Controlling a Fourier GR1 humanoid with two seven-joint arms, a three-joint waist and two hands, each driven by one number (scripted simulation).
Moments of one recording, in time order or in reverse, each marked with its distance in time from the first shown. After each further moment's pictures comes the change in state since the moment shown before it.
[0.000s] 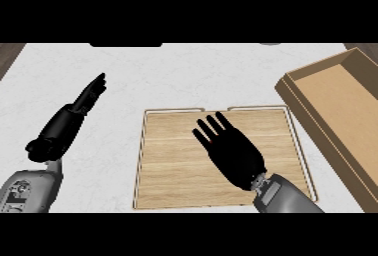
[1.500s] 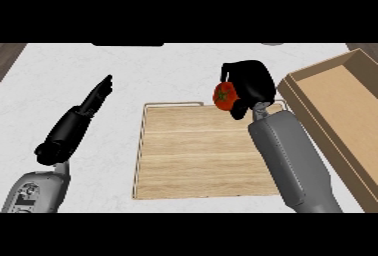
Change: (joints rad) left arm 0.008 -0.057 0.003 -0.023 -0.042 -0.013 0.010; right arm -0.306 0.204 -0.546 0.456 -0.108 -0.336 0.121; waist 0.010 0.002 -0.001
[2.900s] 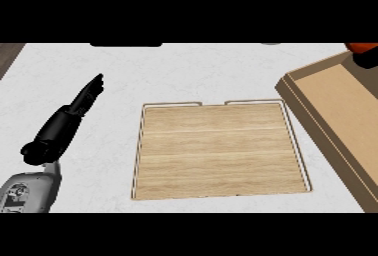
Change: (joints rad) left arm 0.005 0.018 0.048 -0.005 0.002 -0.035 -0.005; right arm -0.109 -0.386 -0.487 -0.022 -0.088 -0.021 0.207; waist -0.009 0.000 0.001
